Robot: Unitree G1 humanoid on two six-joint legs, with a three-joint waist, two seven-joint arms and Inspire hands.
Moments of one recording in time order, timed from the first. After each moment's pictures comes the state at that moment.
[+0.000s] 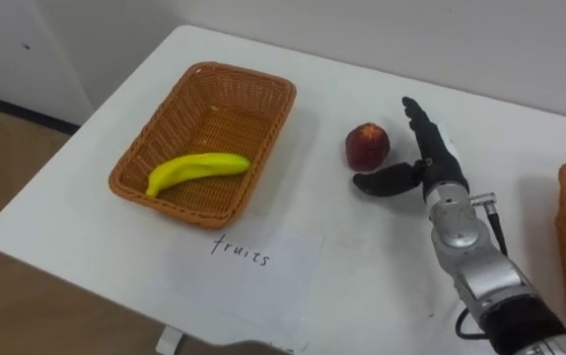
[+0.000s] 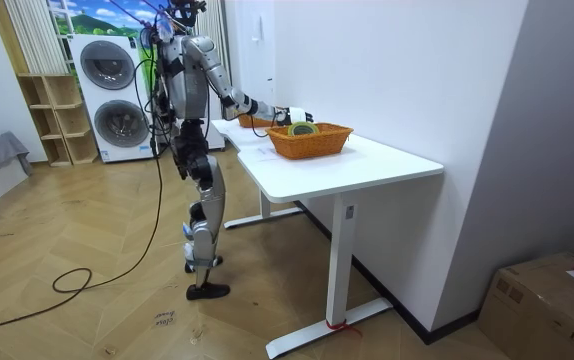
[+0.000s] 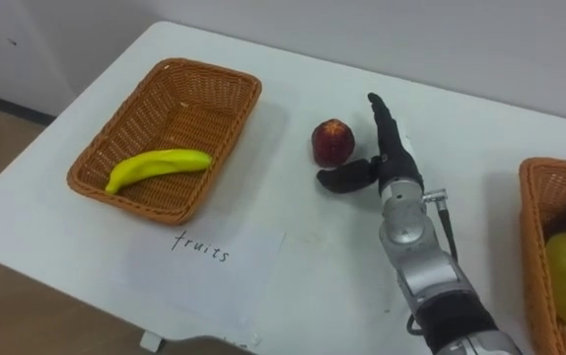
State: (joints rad) left arm 0.24 0.18 -0.05 1.00 0.46 0.12 0.23; right arm -0.40 -0.30 0.26 0.63 0.00 -0.02 -0.27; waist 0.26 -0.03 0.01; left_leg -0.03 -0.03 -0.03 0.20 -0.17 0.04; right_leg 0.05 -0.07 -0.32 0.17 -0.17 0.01
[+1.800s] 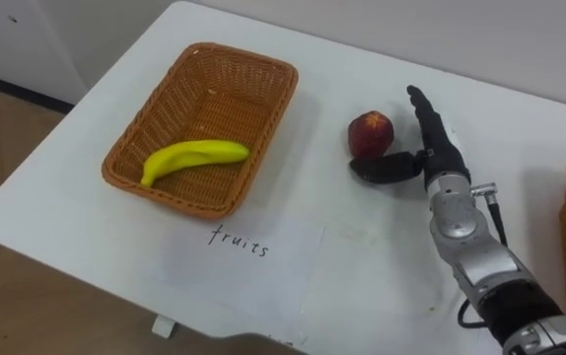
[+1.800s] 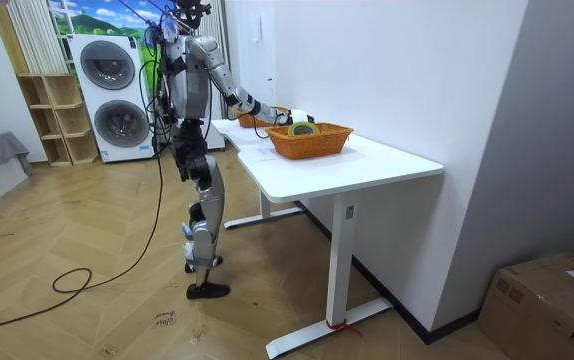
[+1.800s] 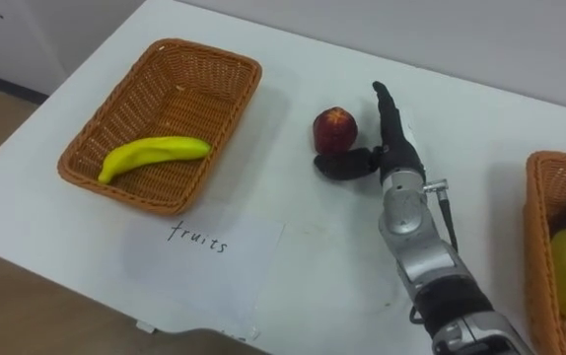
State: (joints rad) left arm 0.18 0.19 -0.10 1.06 0.46 0.08 0.22; right arm -0.47 -0.31 0.29 0.74 -0.02 -0.09 -0.32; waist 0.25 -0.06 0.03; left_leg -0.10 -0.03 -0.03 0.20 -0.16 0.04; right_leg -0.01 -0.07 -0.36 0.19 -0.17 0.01
